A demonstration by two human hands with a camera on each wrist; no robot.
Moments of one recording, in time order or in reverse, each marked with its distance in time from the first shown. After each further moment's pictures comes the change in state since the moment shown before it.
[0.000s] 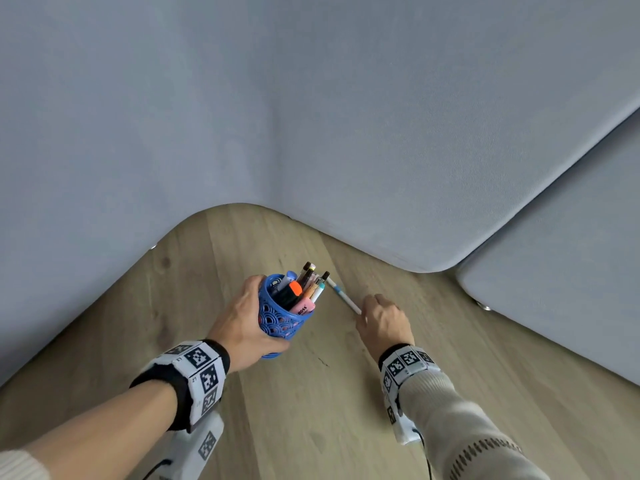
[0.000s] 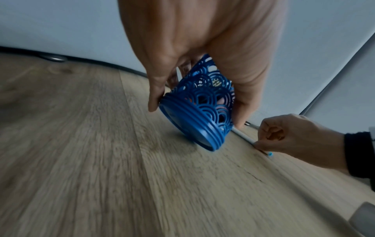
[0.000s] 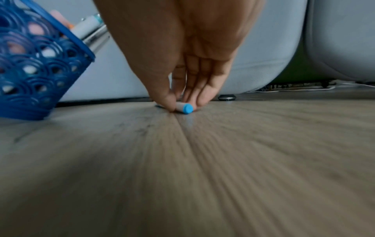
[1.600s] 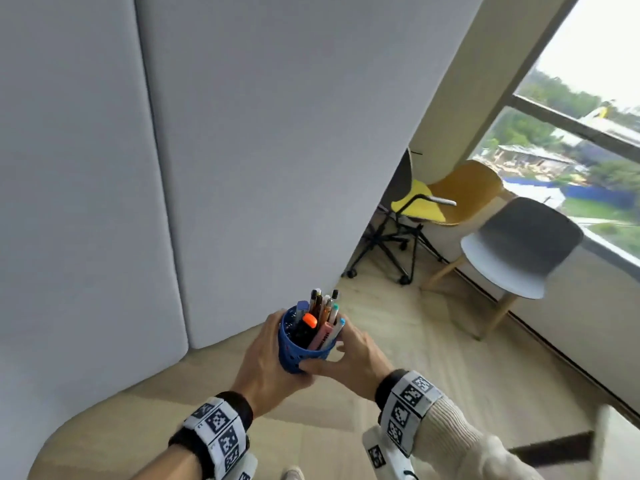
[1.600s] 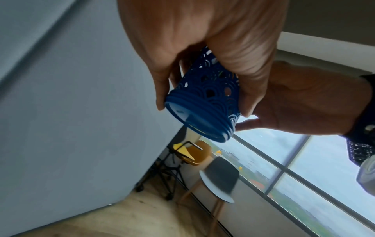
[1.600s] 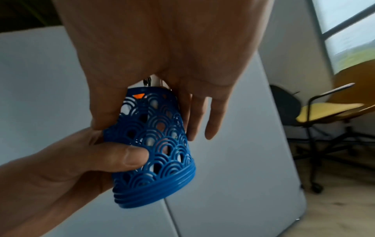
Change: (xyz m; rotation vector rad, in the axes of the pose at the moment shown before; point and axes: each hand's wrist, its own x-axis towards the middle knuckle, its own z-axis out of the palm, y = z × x) left_hand -0.386 0.720 -0.246 -0.225 -0.830 0.696; right_hand -0.525 -0.195 -0.828 0.647 0.388 0.698
